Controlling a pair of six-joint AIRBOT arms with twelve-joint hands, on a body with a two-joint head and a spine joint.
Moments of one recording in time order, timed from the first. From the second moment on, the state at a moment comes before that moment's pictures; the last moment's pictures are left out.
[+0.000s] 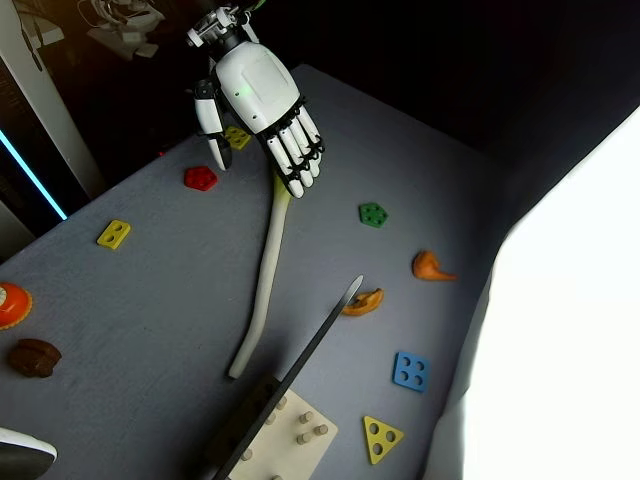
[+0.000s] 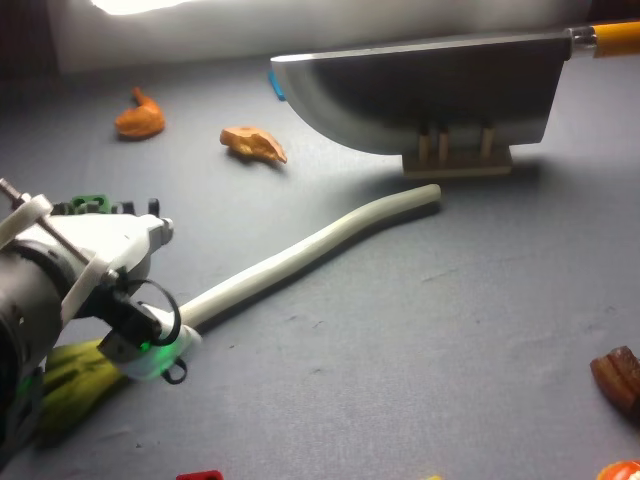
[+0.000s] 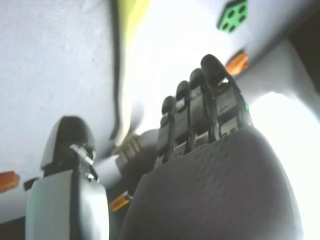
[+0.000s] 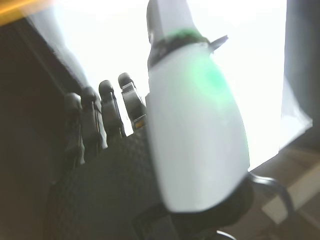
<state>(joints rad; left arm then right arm) 0.46 -0.85 0.52 1.20 1.06 -0.65 -0.33 -0.75 0.99 1.02 0.40 -1.96</state>
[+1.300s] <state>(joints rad) 0.70 -0.98 0.43 1.41 1.30 -1.03 -0.44 -1.04 1.37 0.73 0.36 -1.49</state>
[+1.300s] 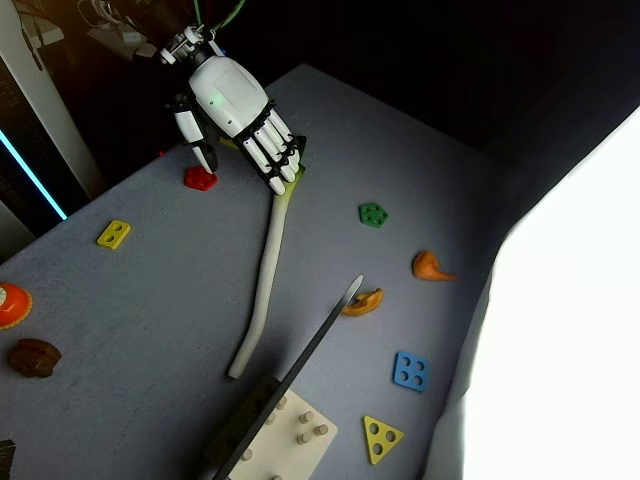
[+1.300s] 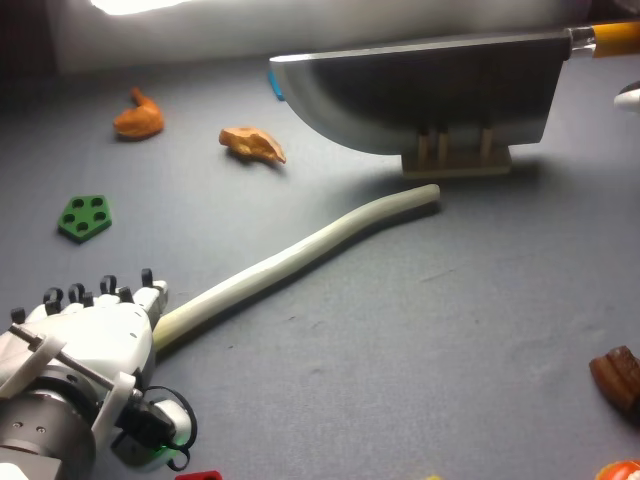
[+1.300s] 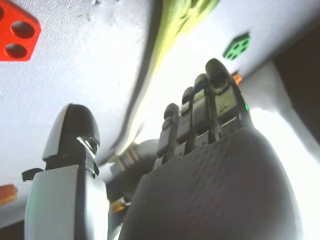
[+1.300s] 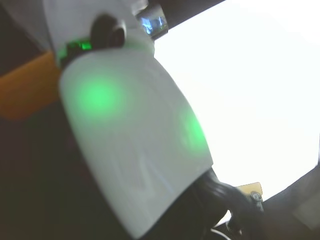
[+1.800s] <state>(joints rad) 0.73 -1.00 0.44 1.42 1.31 -1.07 -0.47 -1.12 1.49 0.52 0.39 -1.25</state>
